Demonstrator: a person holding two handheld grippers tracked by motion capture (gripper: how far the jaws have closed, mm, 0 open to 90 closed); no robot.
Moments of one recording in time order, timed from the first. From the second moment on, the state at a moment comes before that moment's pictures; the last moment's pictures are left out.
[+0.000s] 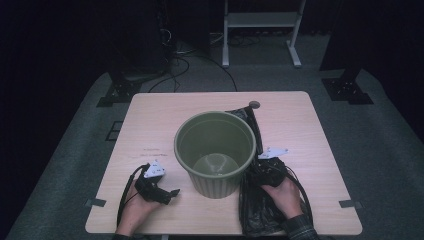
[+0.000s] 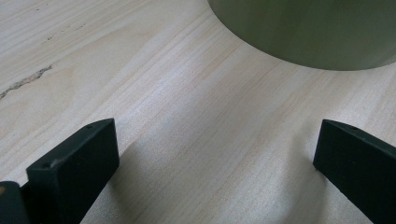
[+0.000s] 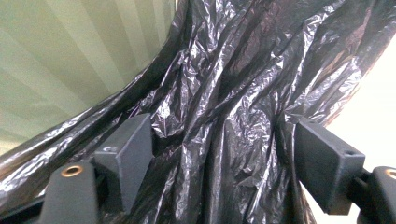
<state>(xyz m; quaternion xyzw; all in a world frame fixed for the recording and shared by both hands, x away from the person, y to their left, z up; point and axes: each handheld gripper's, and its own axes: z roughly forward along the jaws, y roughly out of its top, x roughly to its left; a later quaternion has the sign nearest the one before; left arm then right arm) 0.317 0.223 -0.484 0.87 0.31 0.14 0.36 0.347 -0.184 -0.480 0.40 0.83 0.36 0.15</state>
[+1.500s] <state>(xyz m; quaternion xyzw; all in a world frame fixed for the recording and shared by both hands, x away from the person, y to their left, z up) 0.317 0.224 -0.483 0.87 0.31 0.14 0.36 0.305 -0.213 -0.382 0.20 0.85 0.48 0.07</state>
